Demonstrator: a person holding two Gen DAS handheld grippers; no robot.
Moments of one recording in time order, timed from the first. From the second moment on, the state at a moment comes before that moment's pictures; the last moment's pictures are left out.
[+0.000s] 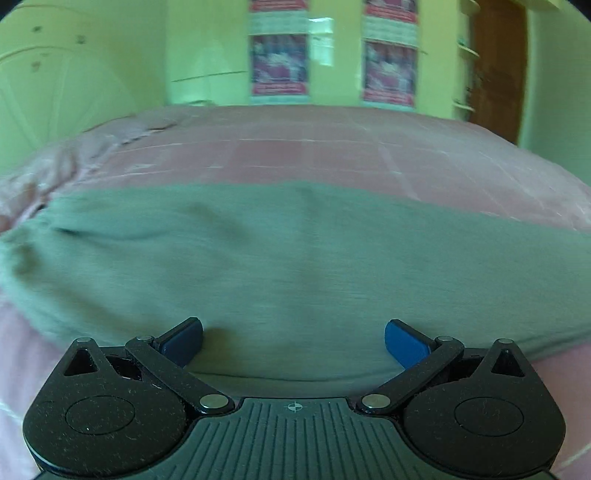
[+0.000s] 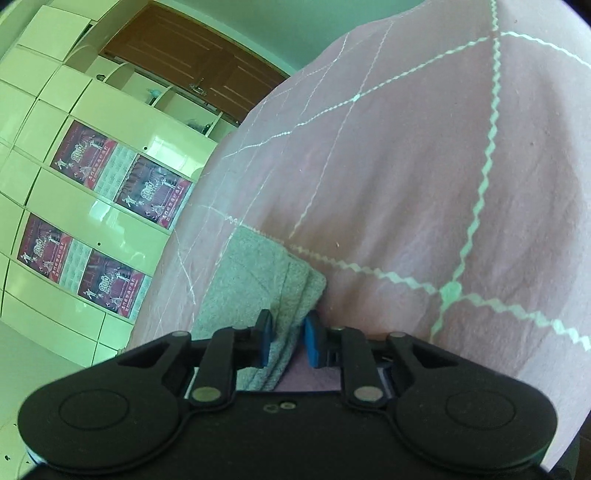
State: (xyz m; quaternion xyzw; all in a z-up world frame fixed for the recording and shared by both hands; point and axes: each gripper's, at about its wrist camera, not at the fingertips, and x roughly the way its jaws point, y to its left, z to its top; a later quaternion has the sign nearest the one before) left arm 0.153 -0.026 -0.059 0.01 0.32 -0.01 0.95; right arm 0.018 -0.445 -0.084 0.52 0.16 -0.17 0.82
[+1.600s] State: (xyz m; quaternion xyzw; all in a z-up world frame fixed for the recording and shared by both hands) left arm 0.131 -0.226 -0.052 0.03 0.33 -0.11 0.94; right arm 0.004 -0.447 -0.083 0.50 0.15 -0.16 0.84
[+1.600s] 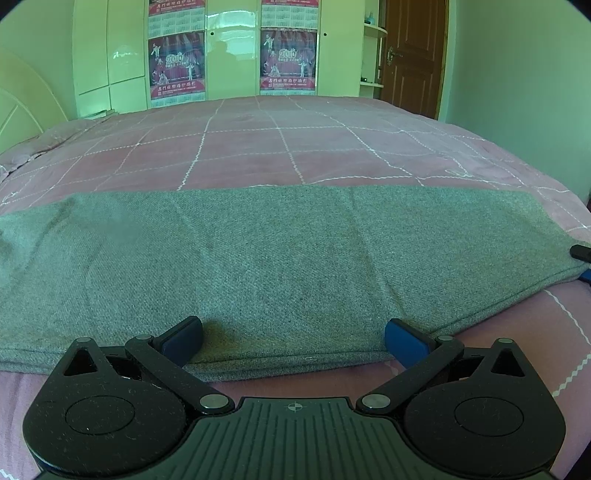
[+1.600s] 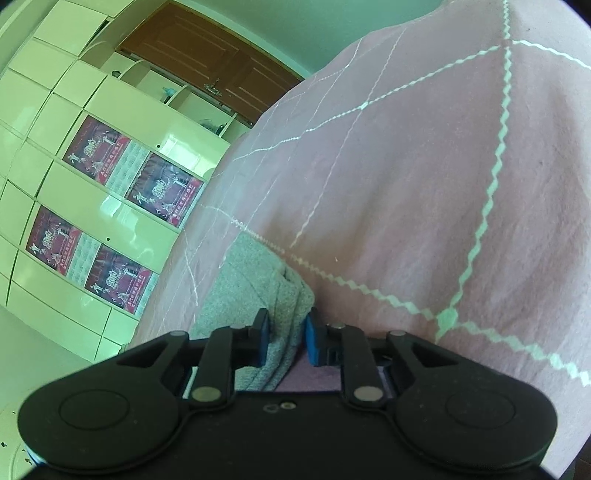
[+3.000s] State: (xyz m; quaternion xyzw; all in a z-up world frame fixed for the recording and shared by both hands) left arm 0.089 0.119 -0.050 -0.12 0.25 0.02 0.96; right arm 0.119 -0.139 -0.016 0.29 0.28 0.17 0.90
